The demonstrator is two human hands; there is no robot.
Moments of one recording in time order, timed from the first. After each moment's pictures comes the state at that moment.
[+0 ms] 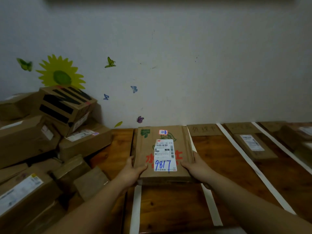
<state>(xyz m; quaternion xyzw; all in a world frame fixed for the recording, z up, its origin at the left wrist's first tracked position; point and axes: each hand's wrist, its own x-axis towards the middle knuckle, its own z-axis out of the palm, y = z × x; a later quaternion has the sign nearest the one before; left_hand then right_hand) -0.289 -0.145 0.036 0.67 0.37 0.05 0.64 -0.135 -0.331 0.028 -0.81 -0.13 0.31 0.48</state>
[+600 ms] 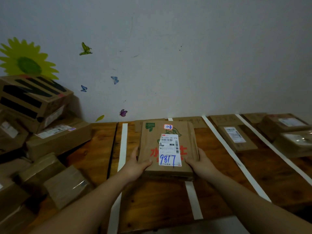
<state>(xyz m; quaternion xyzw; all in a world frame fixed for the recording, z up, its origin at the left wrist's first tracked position) -0.226 -0.187 0.014 0.72 0.29 0.01 0.63 -0.095 -0.393 0.010 -0.82 -0.09 0.25 0.50</state>
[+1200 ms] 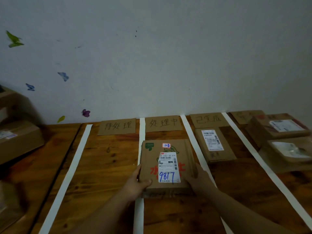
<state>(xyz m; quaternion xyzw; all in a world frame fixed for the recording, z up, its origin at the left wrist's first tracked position) -0.046 -0.340 -0.059 0.68 0.35 -0.06 0.64 0.092 -0.533 -0.077 -0.87 -0.08 0.29 0.38</state>
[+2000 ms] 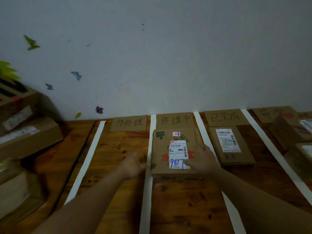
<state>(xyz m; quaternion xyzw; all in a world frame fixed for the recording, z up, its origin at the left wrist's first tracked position) -0.012 -0.304 -0.013 0.83 0.39 -0.09 0.38 0.150 -0.496 -0.051 -0.90 -0.23 0.25 0.28</state>
